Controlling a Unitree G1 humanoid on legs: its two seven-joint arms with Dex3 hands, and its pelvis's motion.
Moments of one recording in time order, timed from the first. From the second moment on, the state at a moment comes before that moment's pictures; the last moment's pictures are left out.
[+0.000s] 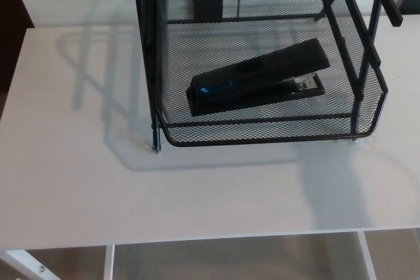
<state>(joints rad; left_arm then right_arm) 0.22 0.72 0.17 1.29 0.03 -0.16 -0.19 -0.47 -0.84 -0.49 -0.11 -0.49 0.26 0.66</state>
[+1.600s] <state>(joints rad) 0.20 0.72 0.33 1.29 -0.02 -0.15 -0.19 0.05 -0.52 -0.50 0.89 -0.46 0.29 0.18</state>
